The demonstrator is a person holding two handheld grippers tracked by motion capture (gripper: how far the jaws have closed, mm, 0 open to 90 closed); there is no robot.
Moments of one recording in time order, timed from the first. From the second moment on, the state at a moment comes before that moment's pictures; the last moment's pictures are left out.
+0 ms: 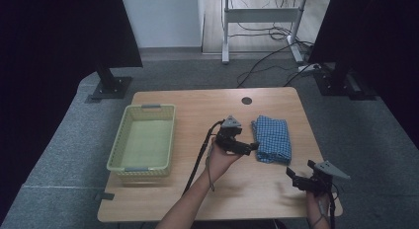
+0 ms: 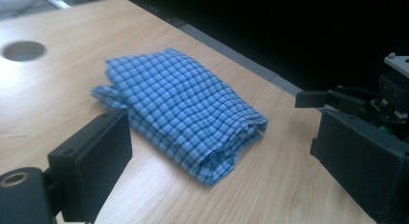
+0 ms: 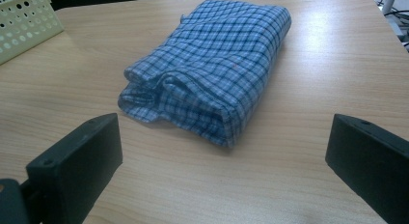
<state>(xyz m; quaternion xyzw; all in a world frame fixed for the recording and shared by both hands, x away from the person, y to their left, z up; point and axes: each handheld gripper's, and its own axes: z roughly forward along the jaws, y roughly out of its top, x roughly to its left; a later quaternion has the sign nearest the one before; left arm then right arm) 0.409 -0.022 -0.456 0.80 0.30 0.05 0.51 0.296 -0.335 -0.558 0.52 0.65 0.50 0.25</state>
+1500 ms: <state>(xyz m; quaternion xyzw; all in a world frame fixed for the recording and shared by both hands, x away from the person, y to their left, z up) 0.443 -0.110 -0.542 0.87 0.33 0.03 0.36 0.298 -0.338 -0.559 0.51 0.65 0.51 0.23</state>
